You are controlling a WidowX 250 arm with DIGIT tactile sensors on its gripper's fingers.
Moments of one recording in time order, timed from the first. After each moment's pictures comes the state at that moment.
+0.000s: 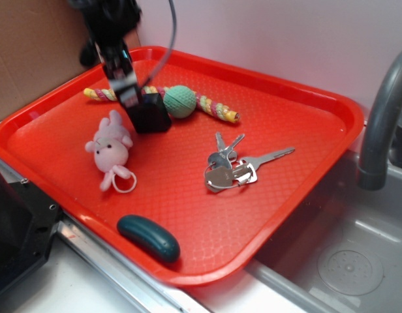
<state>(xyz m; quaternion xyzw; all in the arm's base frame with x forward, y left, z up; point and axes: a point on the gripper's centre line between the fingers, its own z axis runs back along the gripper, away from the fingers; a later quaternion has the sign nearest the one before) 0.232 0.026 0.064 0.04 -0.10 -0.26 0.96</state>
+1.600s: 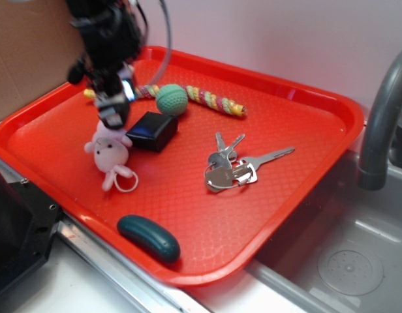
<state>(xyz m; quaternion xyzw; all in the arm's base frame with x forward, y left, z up) 0.201 0.010 0.080 -0.05 -0.05 -0.33 0.94</state>
